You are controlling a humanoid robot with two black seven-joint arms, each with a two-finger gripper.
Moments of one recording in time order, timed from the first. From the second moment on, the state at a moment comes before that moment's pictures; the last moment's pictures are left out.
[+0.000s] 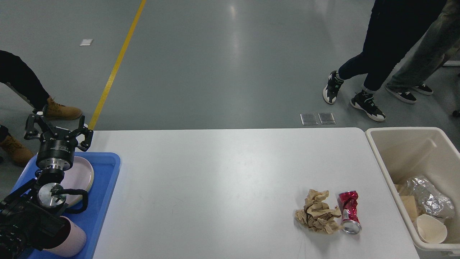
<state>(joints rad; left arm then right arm) -0.63 0.29 -0.84 -0.28 -0.28 -0.60 -0.48 1.38 -0.80 -1.15 0.77 -0.53 0.19 -0.12</state>
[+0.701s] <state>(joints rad) -0.63 0.29 -0.84 -0.28 -0.28 -0.60 -0.48 2.20 -0.39 -1.21 1.04 -0.47 0.96 -0.11</state>
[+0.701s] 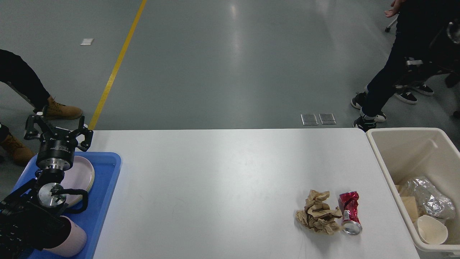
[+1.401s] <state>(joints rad) -0.63 0.29 -0.84 -0.28 -0.28 -0.60 -0.48 2.24 -0.42 -1.17 1.26 -0.36 0.96 -0.12</state>
